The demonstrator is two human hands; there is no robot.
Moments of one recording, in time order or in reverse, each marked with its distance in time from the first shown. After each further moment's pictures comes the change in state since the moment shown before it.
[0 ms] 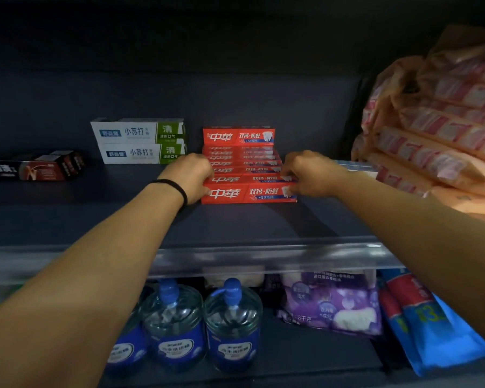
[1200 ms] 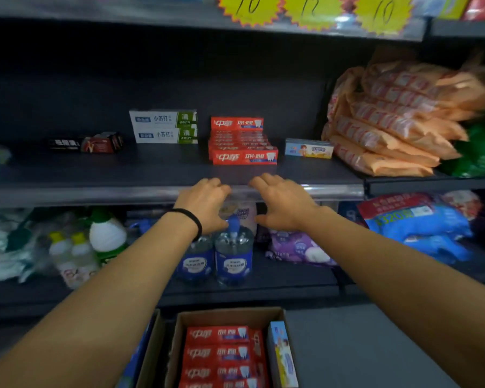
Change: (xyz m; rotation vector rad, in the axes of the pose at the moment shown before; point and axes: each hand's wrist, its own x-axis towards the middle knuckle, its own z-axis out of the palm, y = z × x) left_hand -0.210 0.087 -0.049 -0.001 -0.070 0.009; right_hand -0.197 -0.150 -0.030 0.015 0.121 -0.066
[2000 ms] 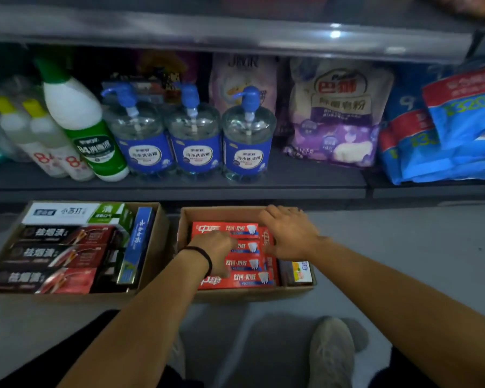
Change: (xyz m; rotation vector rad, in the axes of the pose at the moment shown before) left_hand -0.123 0.034 0.288 -0.215 -0.747 0.123; right_hand -0.127 -0.070 0.252 0.211 -0.482 -0.007
